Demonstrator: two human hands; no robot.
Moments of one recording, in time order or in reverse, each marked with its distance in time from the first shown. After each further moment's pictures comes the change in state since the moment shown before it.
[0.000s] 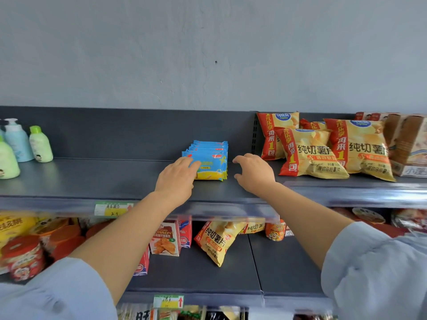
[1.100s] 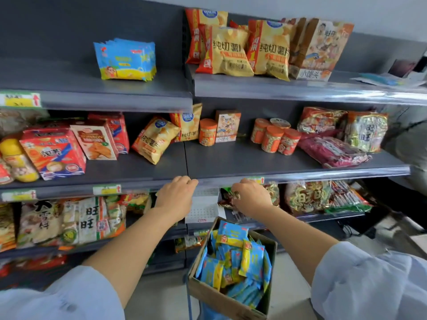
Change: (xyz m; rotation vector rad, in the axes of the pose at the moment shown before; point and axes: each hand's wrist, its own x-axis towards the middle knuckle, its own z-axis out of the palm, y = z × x) left_hand -0.220 0.243 0.065 -0.280 -0.451 0.150; right_hand -0.347 0.126 0.035 -0.095 -0.509 0.214
